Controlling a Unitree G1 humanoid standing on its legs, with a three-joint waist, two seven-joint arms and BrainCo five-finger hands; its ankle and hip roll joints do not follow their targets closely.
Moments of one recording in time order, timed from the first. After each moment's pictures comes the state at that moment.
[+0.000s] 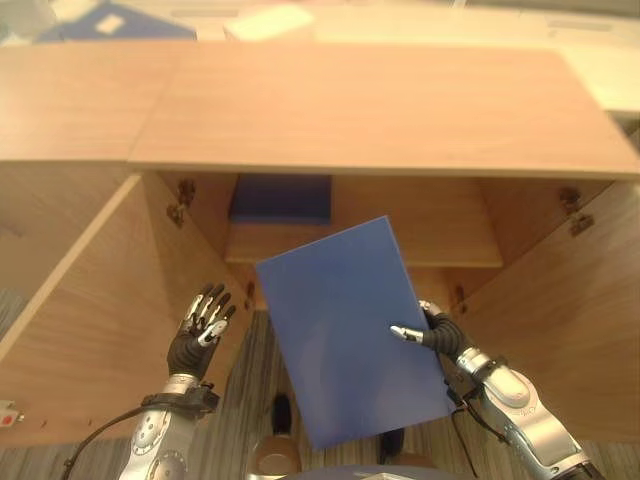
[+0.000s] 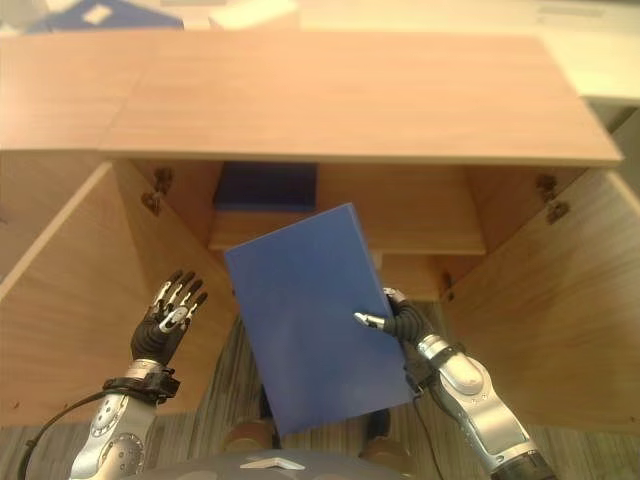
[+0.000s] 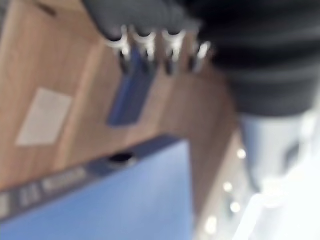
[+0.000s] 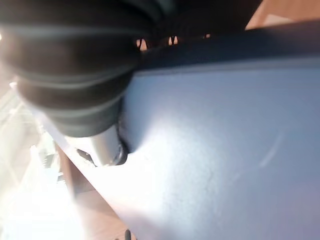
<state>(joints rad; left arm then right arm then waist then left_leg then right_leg) 0.32 0.34 -0.08 0.05 -0.89 -0.29 -0.38 0.12 -0.50 0.30 0.00 0.31 -0.11 0.36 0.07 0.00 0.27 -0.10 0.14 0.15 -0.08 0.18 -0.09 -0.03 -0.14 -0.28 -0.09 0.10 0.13</state>
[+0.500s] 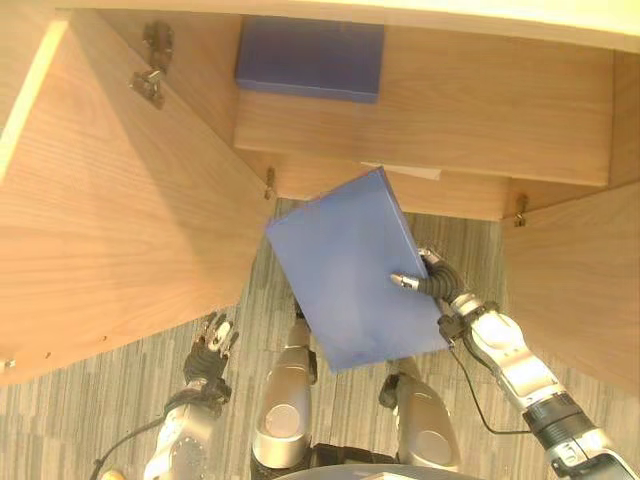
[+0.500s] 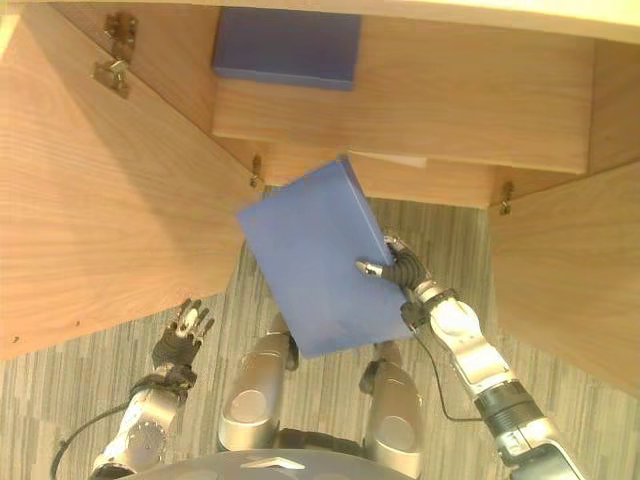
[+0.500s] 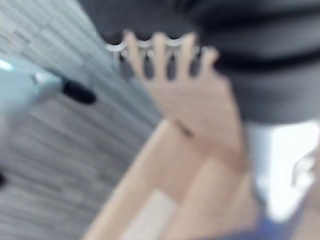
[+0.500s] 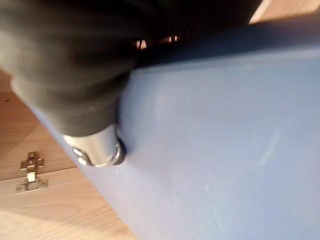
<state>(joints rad) 0.16 0.26 -0.11 0.64 -0.89 -0.21 -0.35 -0.19 -0.46 0.31 0.23 0.20 -0.24 0.29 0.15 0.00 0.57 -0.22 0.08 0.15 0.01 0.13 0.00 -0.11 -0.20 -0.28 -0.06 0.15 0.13</state>
